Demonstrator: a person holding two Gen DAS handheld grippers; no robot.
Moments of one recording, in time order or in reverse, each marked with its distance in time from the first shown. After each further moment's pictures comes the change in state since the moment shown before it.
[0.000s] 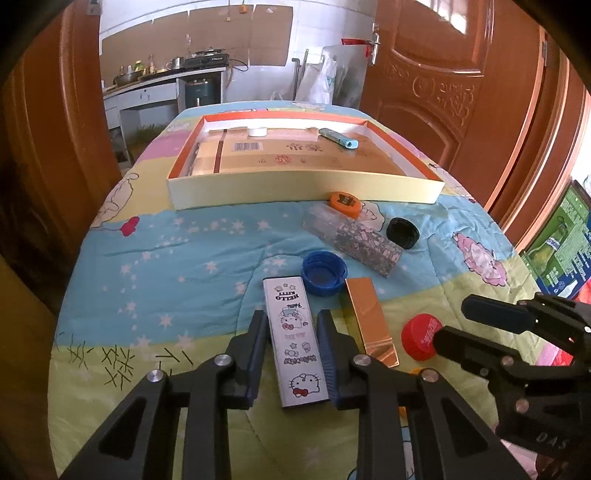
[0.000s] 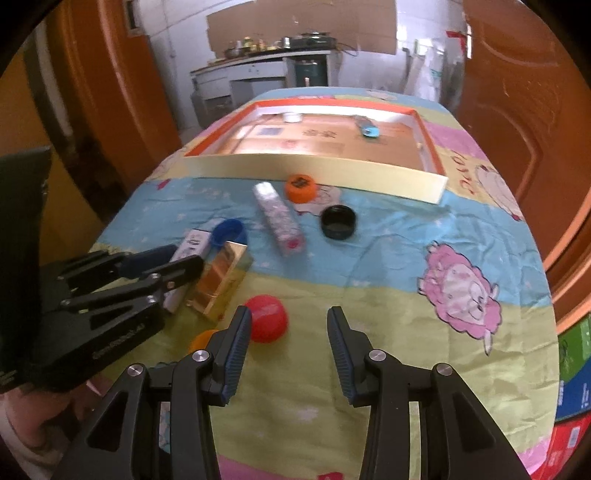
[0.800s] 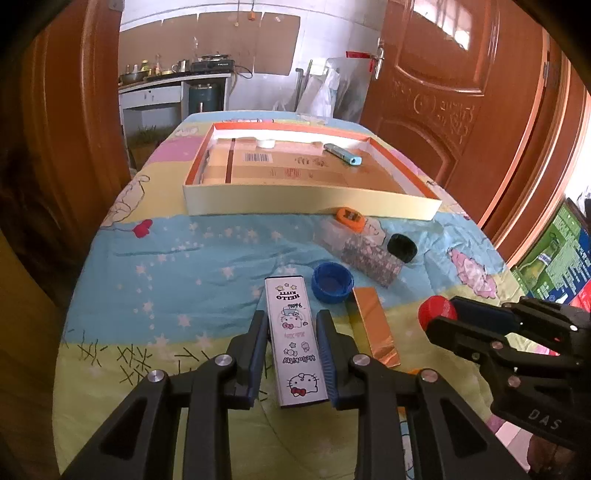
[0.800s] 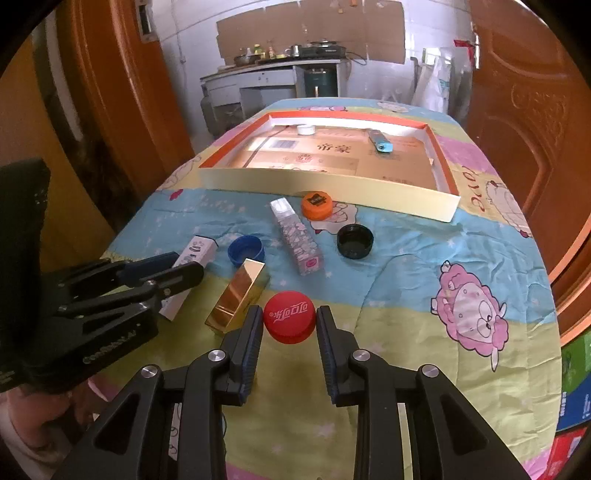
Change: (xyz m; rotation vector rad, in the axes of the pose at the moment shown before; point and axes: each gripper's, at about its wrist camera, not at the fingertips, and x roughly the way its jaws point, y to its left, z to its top) left arm -0.015 0.015 0.001 -0.041 -0.045 -0.034; right arm -0.001 0.005 0.010 -0.006 -0.031 0.021
